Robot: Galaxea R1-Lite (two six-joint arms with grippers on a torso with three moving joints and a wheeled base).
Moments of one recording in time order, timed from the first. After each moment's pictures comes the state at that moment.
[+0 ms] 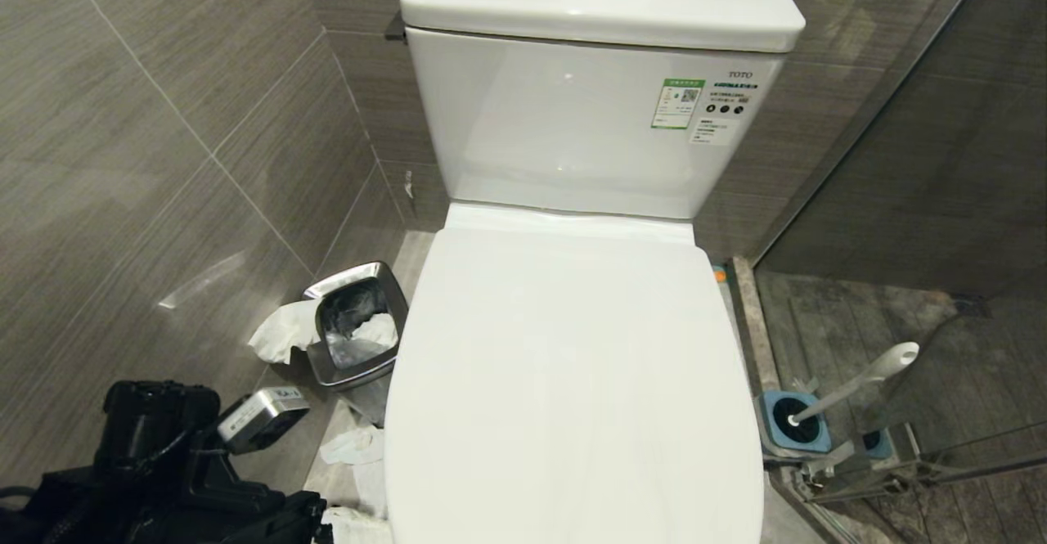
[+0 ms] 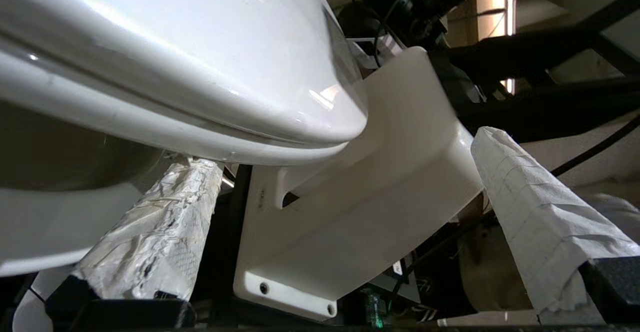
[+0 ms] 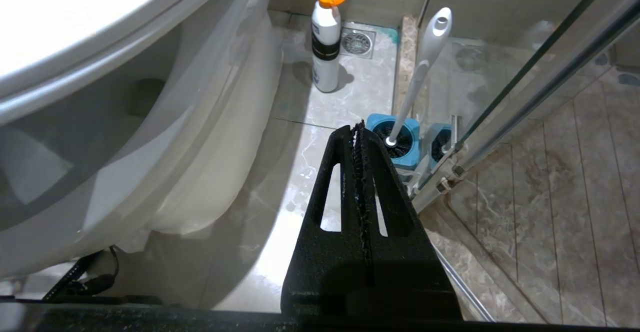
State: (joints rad) left arm -0.20 1.63 -0.28 -0.62 -1.49 -0.06; right arm 0.00 0.00 0.00 0.00 0.00 0.02
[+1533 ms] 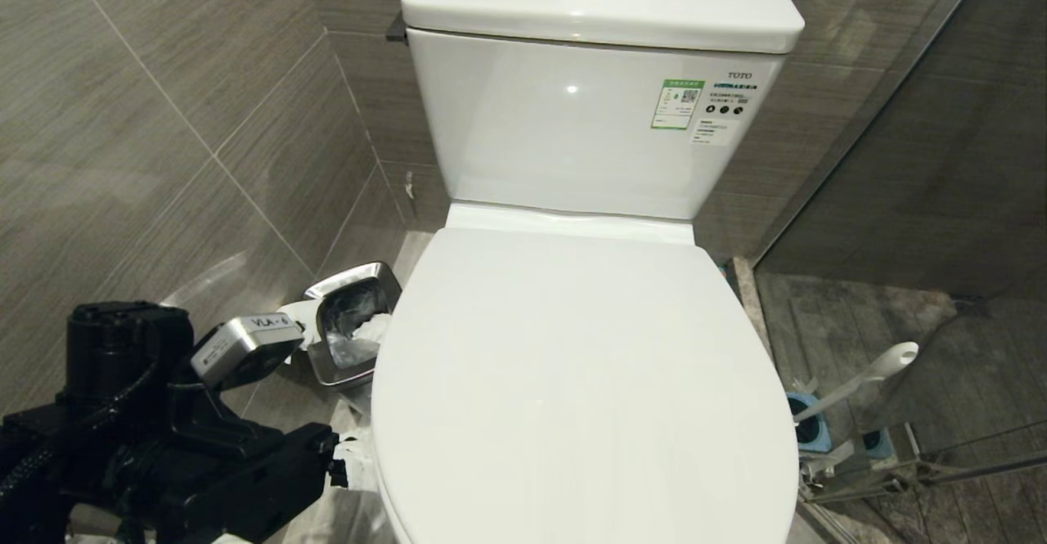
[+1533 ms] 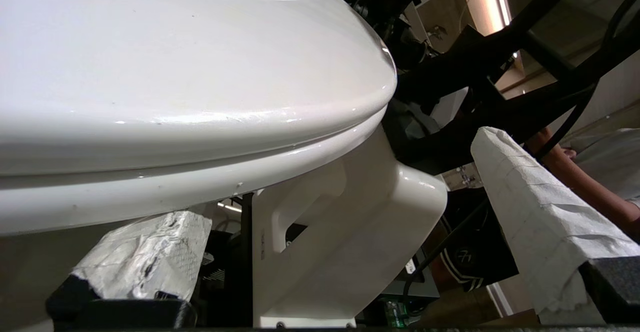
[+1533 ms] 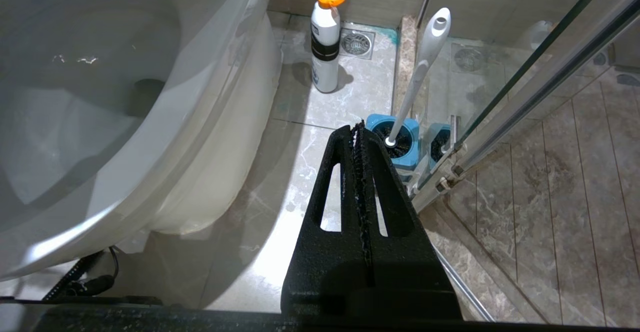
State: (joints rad) left arm -0.26 1.51 -0.47 -0.61 -1.50 -0.12; right arm 0.00 0.00 0.00 0.00 0.00 0.02
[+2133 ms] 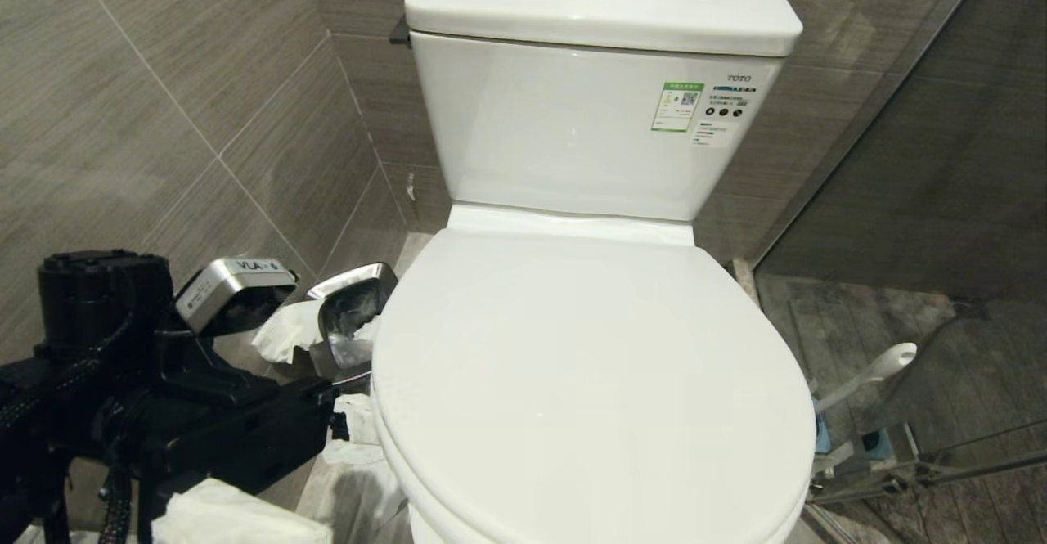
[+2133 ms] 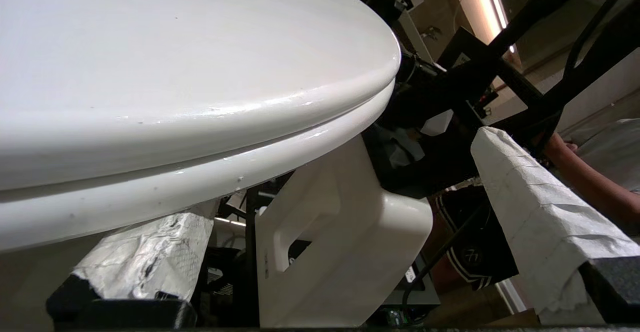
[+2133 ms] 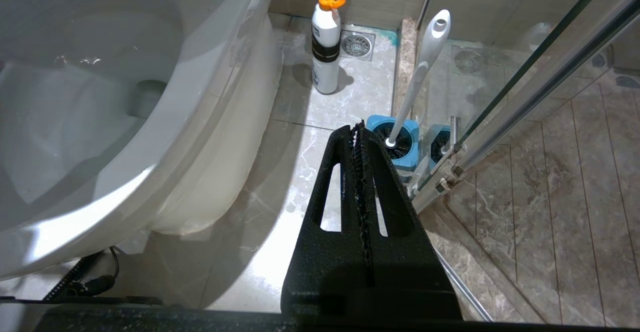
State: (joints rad) left arm -0.25 1.50 -0.59 -0.59 -1.50 -0.18; right arm 0.00 0.00 0.00 0.00 0.00 0.02
